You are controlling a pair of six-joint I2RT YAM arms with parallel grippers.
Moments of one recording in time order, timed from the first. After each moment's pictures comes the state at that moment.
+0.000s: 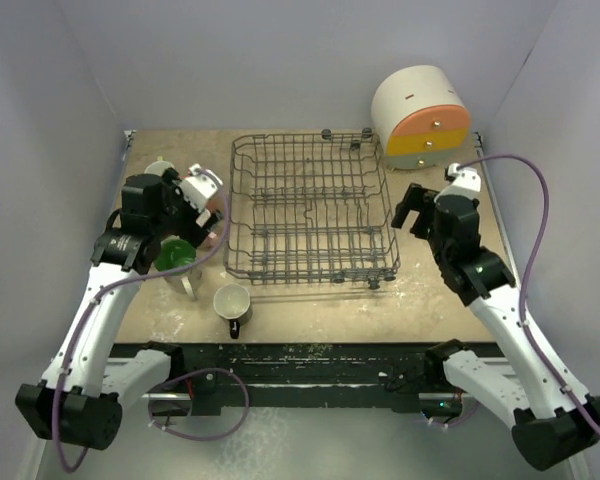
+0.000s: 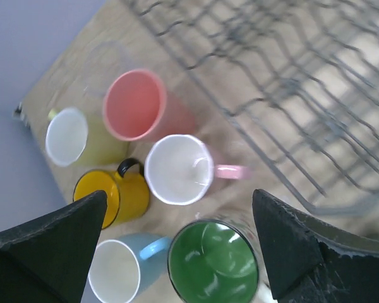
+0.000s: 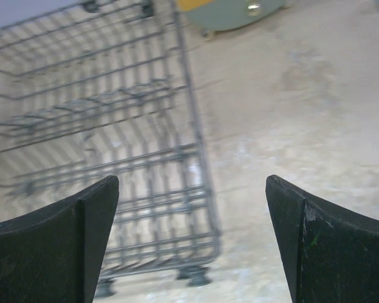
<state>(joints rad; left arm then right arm) -0.26 0.99 1.08 -0.67 0.20 0.62 0.37 0.91 0.97 -0.48 0.35 0.42</state>
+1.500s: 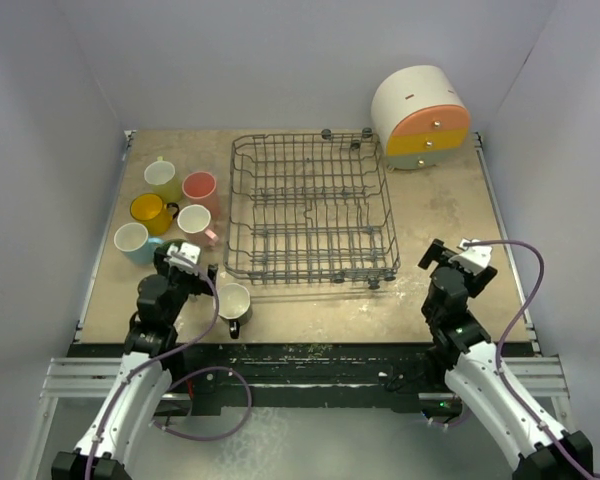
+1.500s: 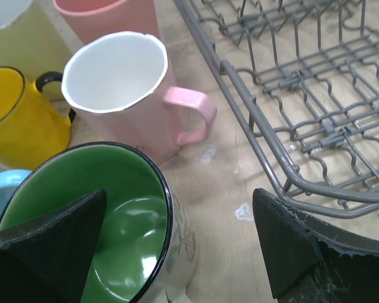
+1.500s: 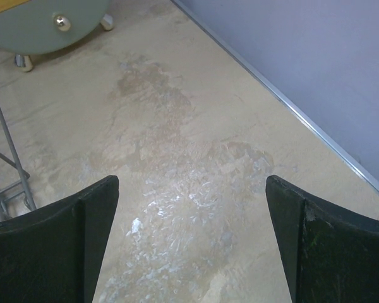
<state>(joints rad) -0.12 0.43 0.10 0.11 0.10 0.16 0.36 0.48 0.19 0.06 0.92 0.21</state>
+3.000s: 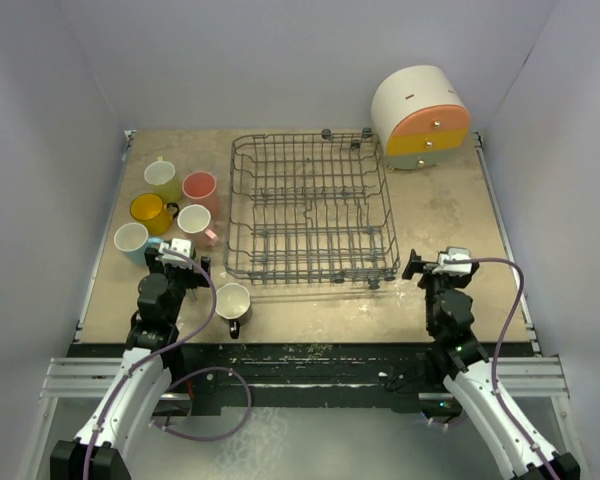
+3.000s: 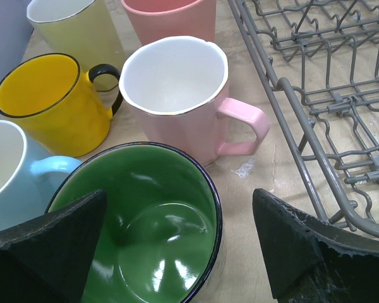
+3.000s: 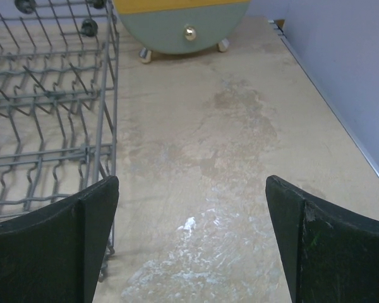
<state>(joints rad) -0.12 0.48 0.05 0.26 -0.07 0.12 0.36 0.20 0.01 0.20 0.51 -0.03</state>
